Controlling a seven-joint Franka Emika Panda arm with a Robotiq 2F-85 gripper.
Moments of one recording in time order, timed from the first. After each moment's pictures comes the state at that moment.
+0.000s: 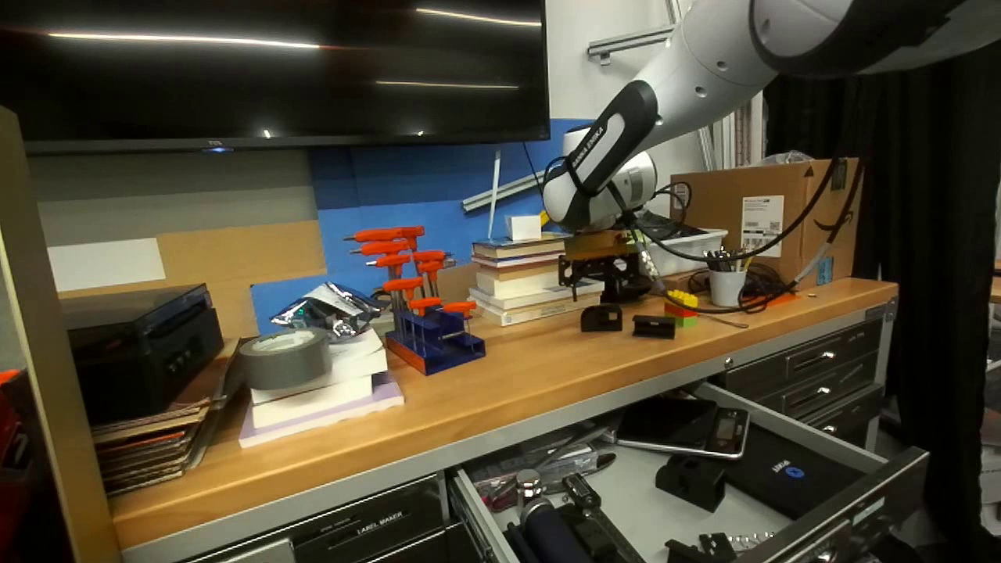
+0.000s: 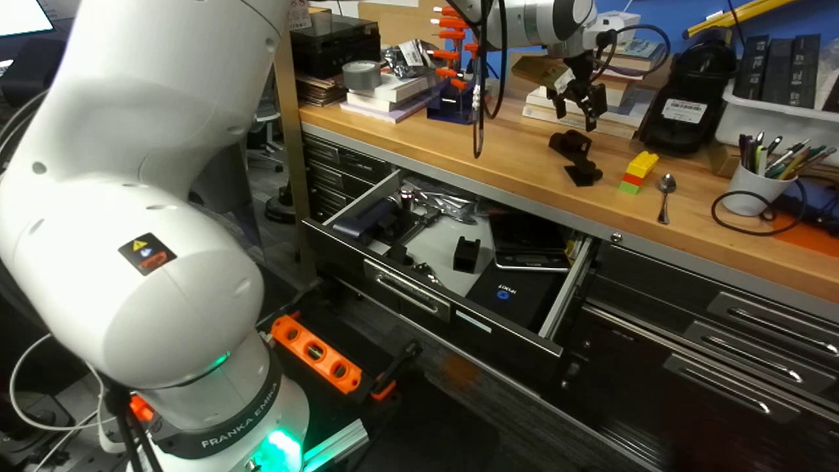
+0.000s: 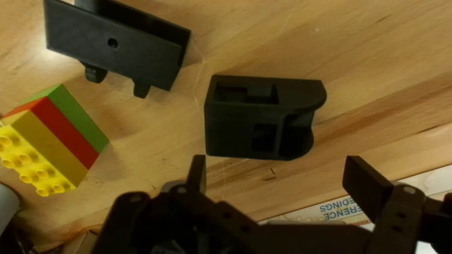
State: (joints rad) arm 0.06 0.71 -0.20 -1.36 -0.13 2.34 0.49
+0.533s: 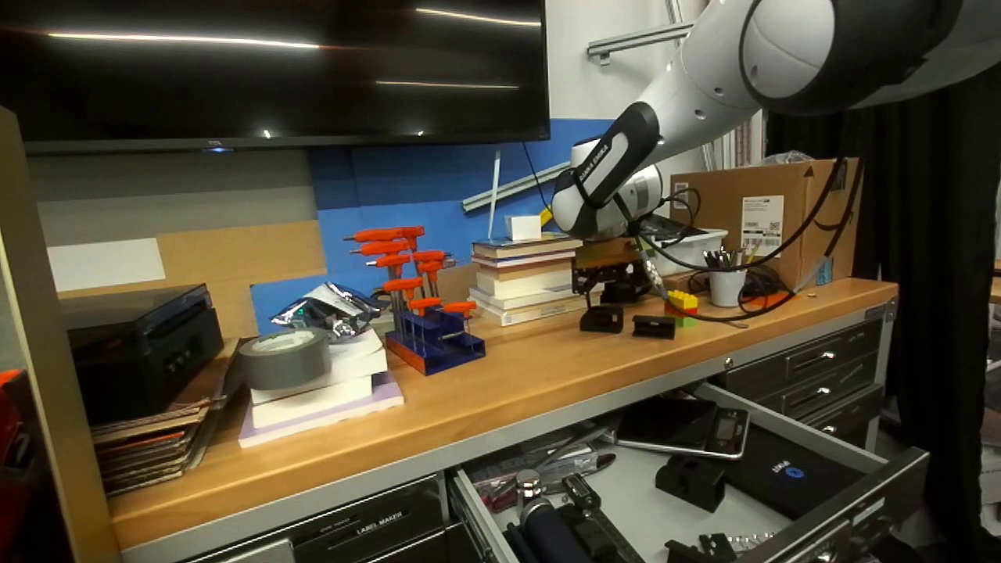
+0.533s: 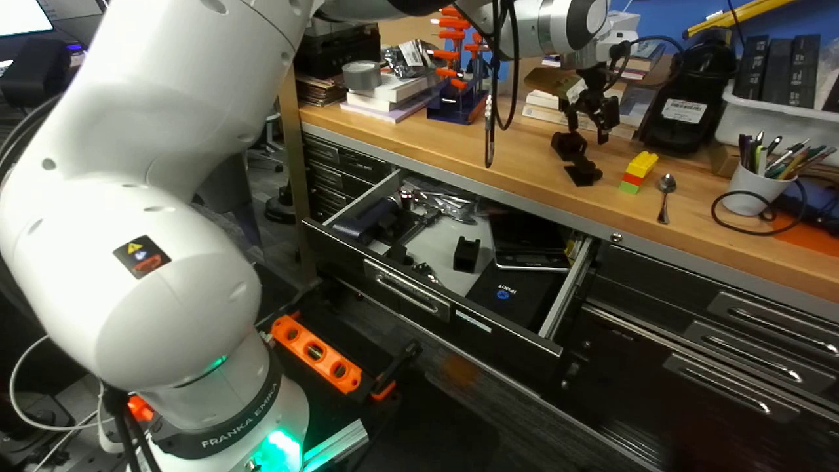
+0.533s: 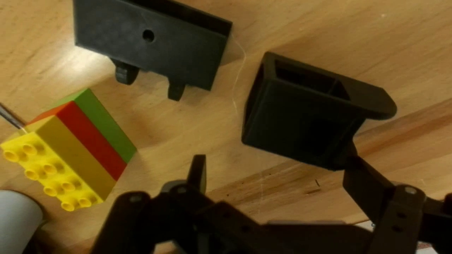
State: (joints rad) arm 0.03 0.78 -0.22 -1.28 -0.13 2.28 0.49
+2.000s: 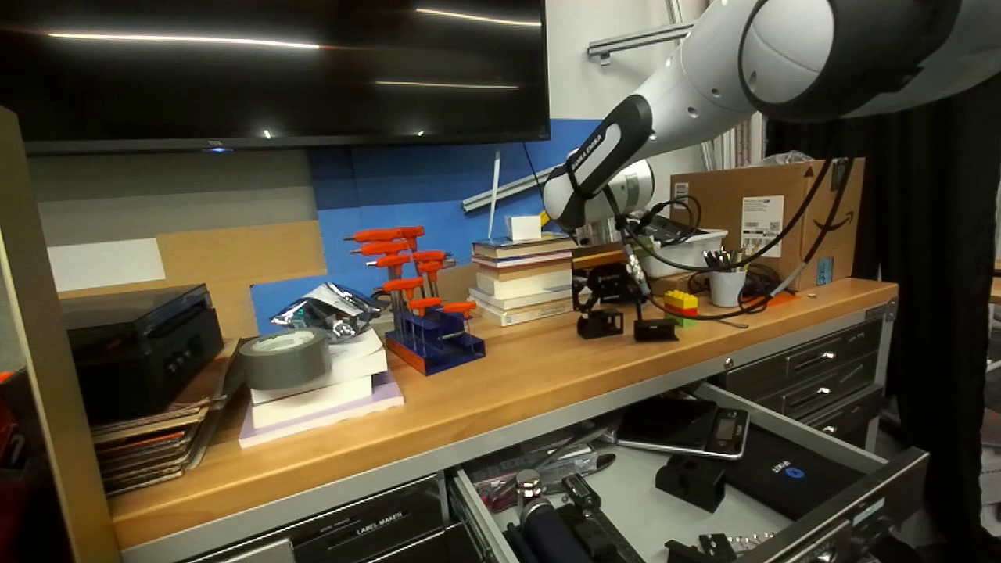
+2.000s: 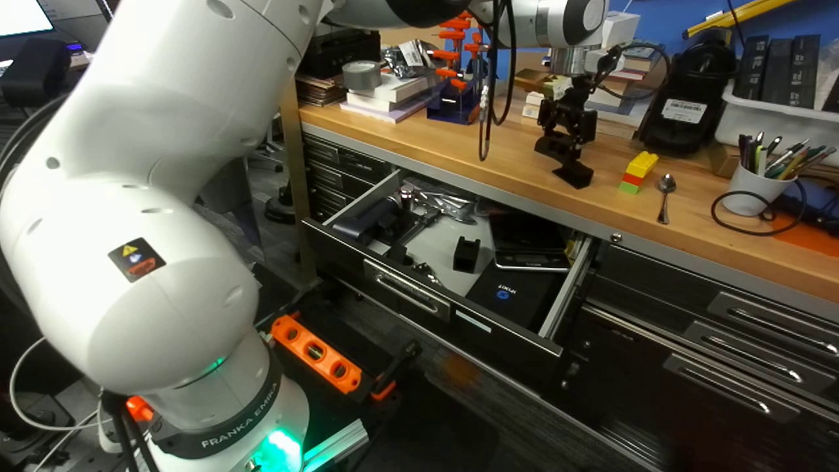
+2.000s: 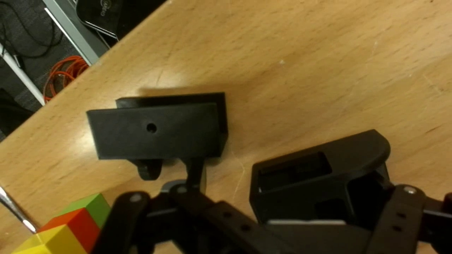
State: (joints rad) arm 0.00 0.80 -0.16 -1.21 -0.05 1.97 0.46
